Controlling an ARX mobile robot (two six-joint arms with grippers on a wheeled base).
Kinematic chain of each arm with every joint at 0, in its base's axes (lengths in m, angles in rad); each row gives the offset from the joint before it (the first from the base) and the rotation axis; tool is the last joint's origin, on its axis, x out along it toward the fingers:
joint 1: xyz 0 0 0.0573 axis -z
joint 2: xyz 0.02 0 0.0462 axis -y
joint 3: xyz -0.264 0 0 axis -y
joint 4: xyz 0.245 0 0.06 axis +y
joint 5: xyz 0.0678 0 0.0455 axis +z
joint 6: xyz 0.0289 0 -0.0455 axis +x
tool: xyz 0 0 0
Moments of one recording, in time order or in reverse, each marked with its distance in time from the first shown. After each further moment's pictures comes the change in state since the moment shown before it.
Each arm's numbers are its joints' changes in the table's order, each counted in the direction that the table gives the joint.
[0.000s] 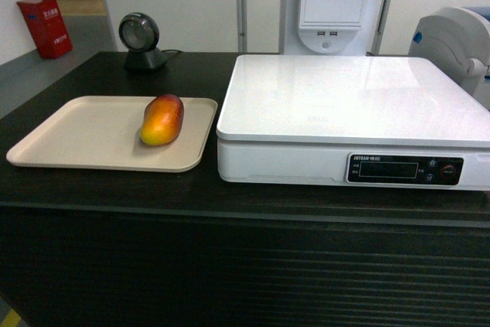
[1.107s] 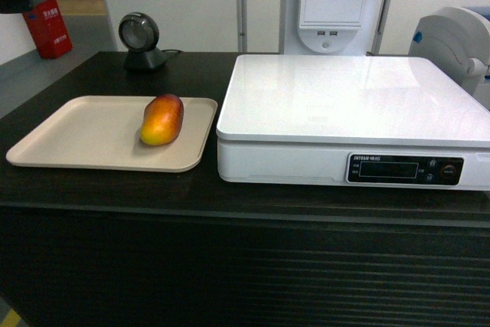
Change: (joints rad) left arm 0.000 -0.522 0.522 0.157 -0.039 -0.003; right arm 0.000 0.000 0.000 0.000 0.000 0.000
